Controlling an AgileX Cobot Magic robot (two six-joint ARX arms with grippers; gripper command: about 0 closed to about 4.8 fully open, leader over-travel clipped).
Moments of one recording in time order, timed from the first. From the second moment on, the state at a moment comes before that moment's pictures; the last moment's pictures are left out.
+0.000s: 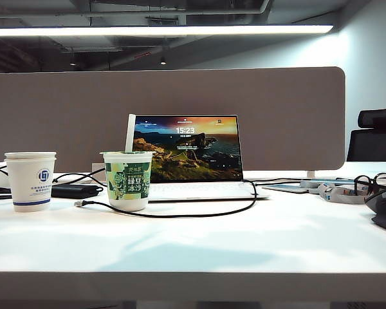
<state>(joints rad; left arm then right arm) -0.68 1.43 1.11 0.94 0.80 -0.41 0.23 1.02 1.28 0.38 -0.98 0.31</state>
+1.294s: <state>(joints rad) -0.68 1.43 1.11 1.17 0.67 -0.54 0.39 1.20 1.27 0.76 -0.86 0.58</state>
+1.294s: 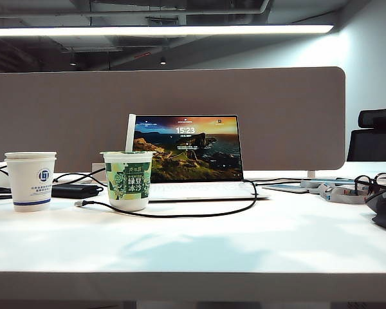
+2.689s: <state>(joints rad) -0.68 1.44 1.11 1.19 0.69 -0.54 0.42 1.21 1.28 0.79 -0.89 0.56</state>
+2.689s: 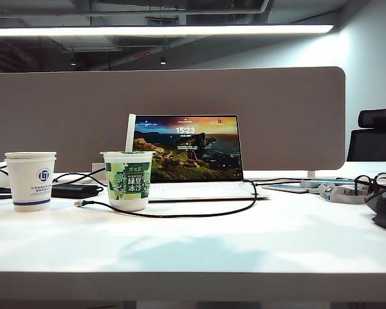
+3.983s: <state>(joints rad) -0.59 1.44 1.11 0.01 0.80 0.28 0.18 1.06 1.28 -0.40 -0.88 -0.32</state>
